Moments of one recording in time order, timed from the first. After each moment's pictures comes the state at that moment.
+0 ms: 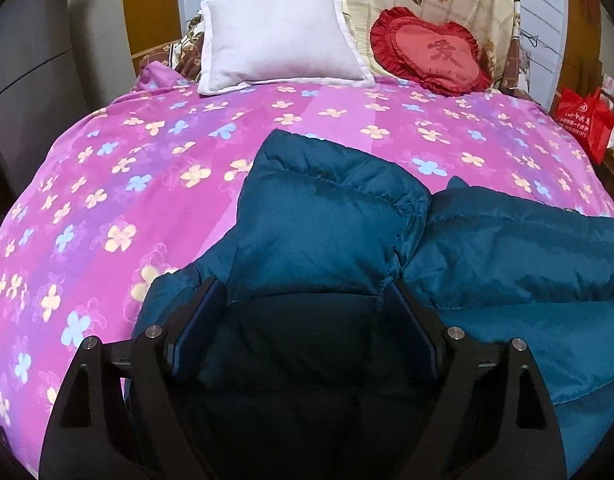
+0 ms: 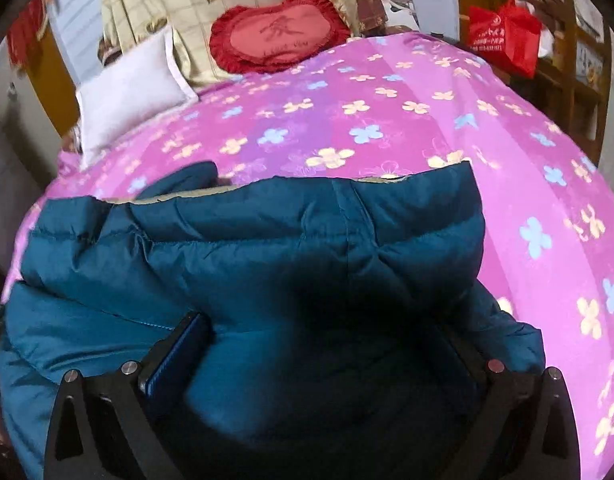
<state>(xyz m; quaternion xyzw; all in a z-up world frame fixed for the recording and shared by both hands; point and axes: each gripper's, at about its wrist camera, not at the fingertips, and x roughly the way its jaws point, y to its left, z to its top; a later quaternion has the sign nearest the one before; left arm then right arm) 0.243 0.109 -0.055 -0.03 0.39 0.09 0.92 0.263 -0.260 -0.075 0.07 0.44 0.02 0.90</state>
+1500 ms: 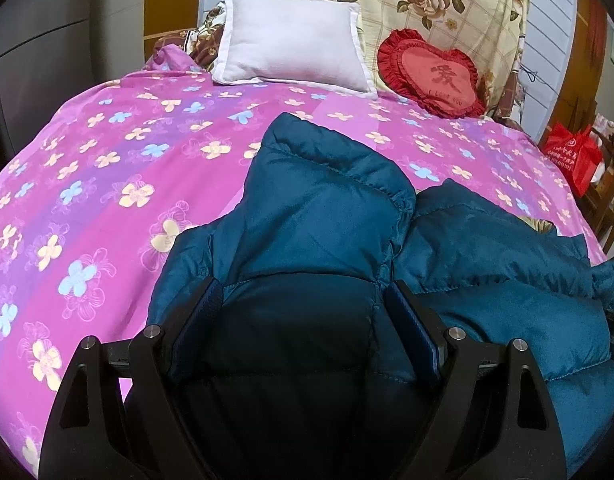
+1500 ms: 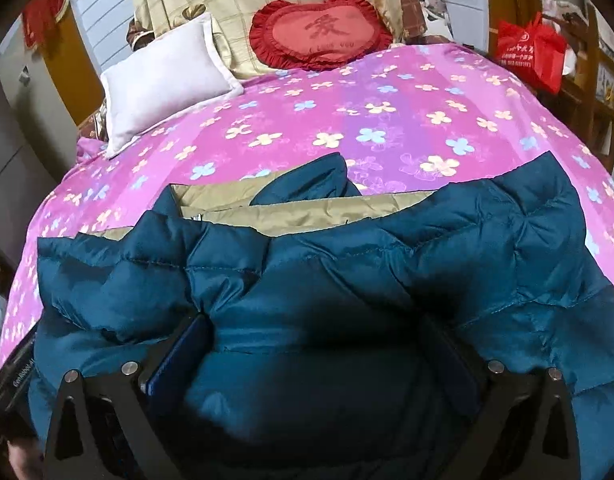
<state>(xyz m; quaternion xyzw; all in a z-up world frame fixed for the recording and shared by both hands) 0.199 0.133 -0.058 -0.10 0.37 0.07 0.92 0.274 -0.162 -0.069 0.07 0.43 0.04 0.90</state>
